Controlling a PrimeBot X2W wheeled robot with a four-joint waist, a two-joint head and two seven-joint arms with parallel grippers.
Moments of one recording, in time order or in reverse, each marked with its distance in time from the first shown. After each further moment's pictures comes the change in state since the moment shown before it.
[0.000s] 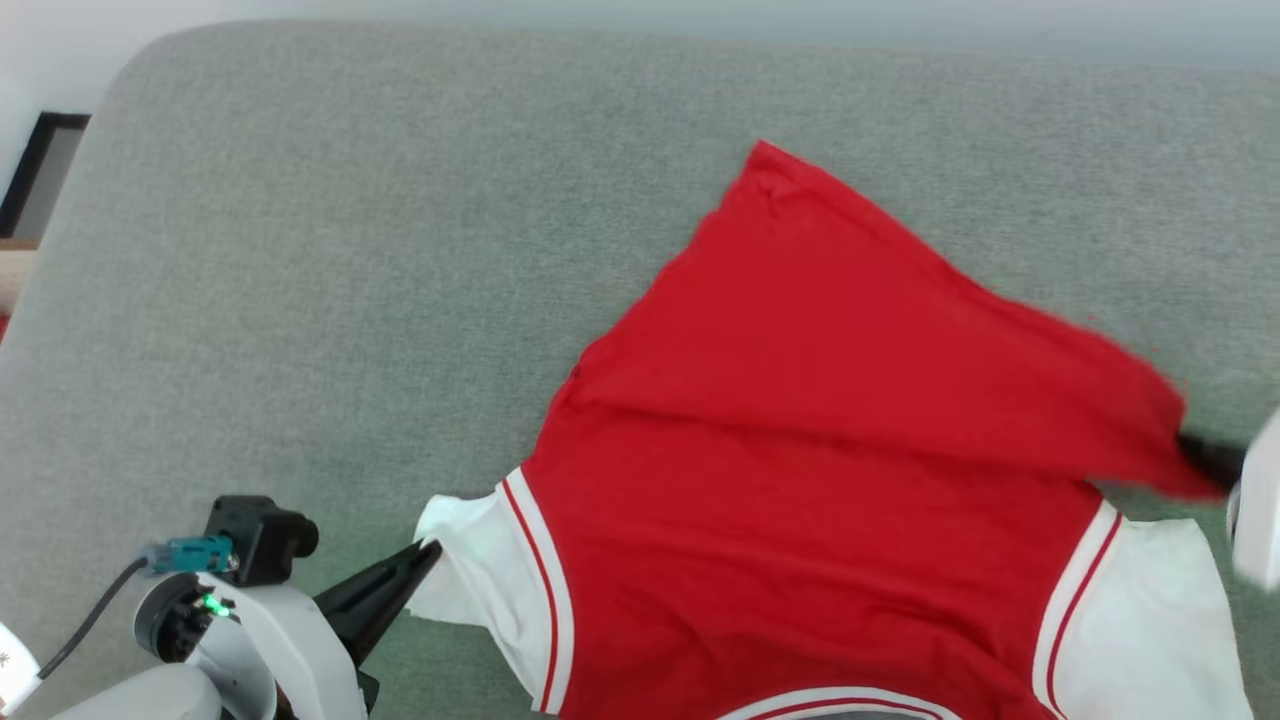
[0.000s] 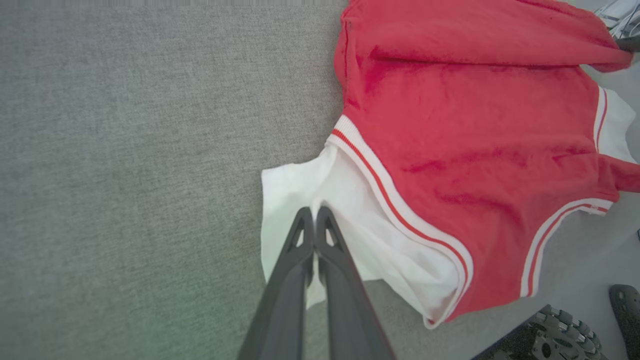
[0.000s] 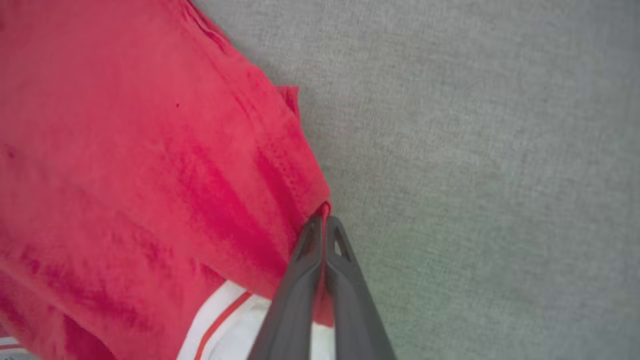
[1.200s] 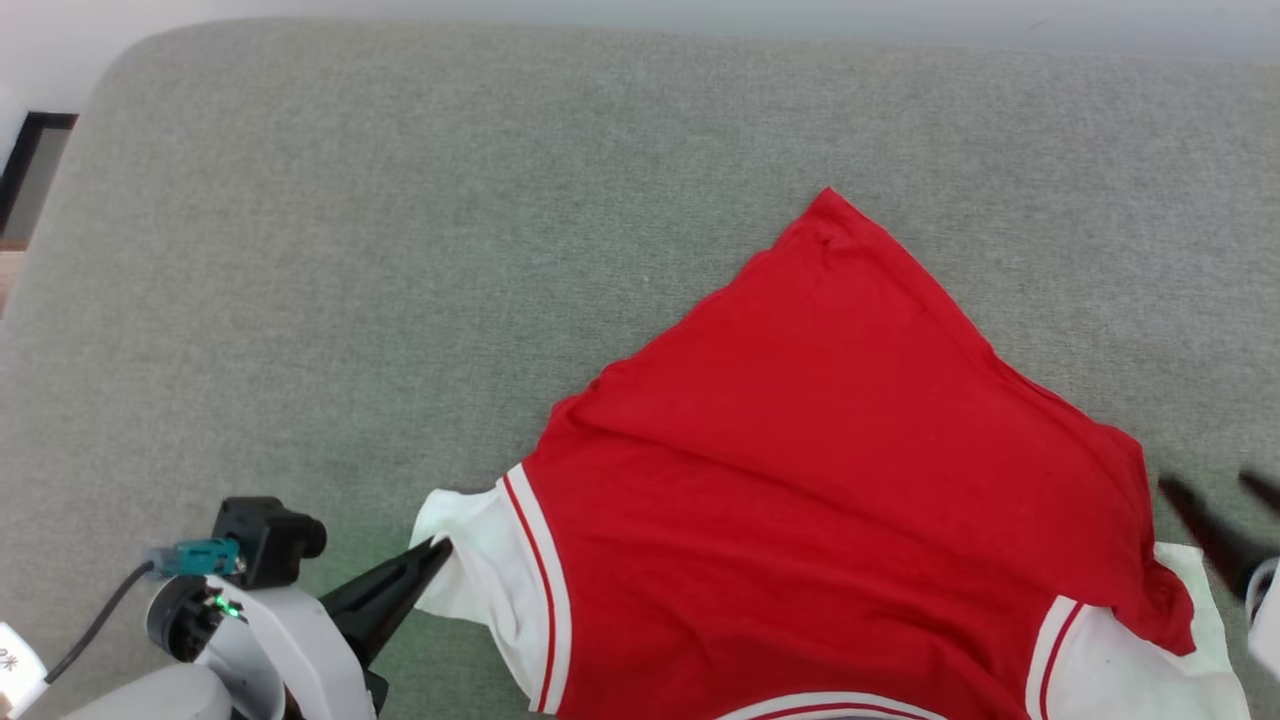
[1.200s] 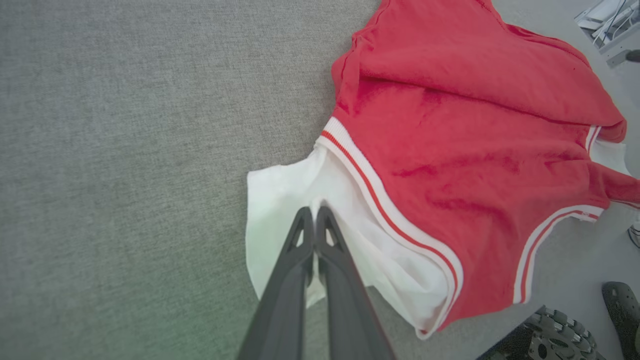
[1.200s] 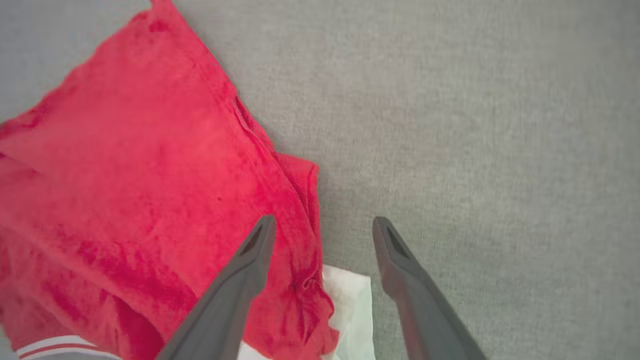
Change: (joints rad) left arm -0.002 -0.012 -0.002 0.009 0.011 -0.015 -0.022; right arm 0.280 0.210 -0.223 -0.334 -0.115 0.000 0.001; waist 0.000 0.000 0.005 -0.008
